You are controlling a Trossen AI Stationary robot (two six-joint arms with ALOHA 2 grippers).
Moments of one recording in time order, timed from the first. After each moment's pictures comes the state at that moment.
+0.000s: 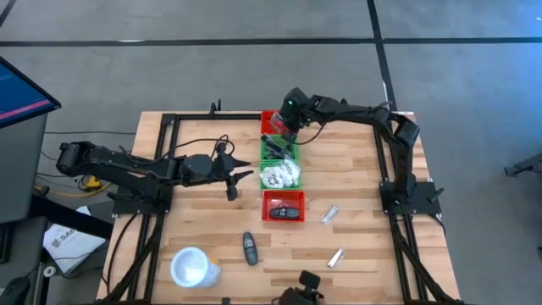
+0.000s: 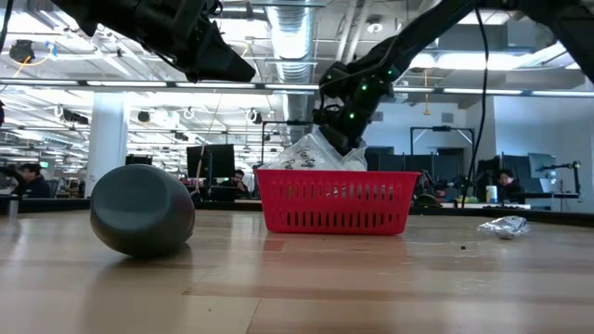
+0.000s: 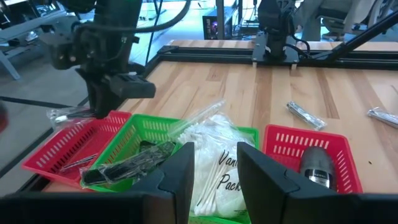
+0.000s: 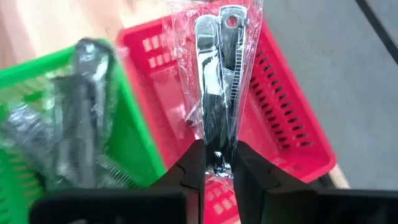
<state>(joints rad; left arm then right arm) -0.03 1.13 0.59 0.21 -0.36 0.00 -0.57 1.97 1.48 -0.48 0.02 -0.18</state>
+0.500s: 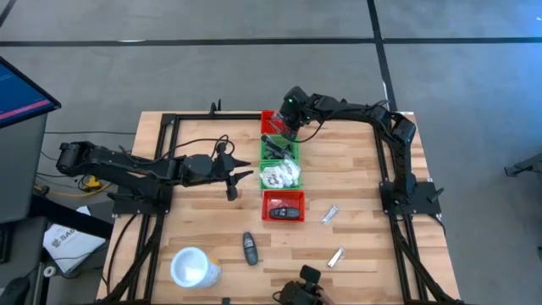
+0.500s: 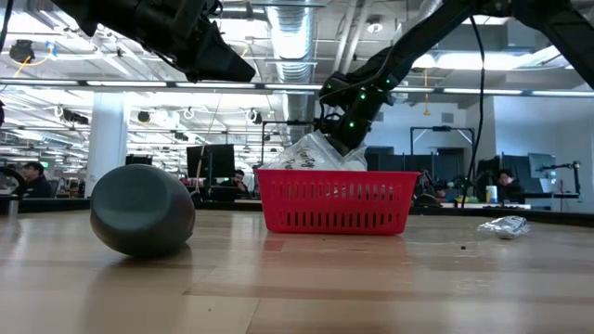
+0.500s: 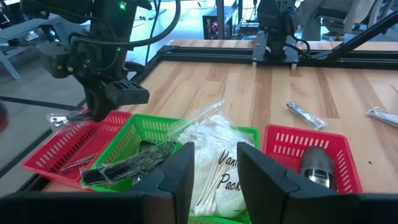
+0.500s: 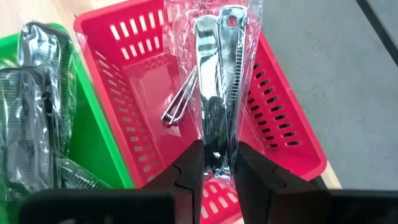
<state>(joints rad) -0.03 1.13 0.59 0.21 -0.36 0.00 -0.60 2.02 1.49 -0.47 0.02 -0.21</state>
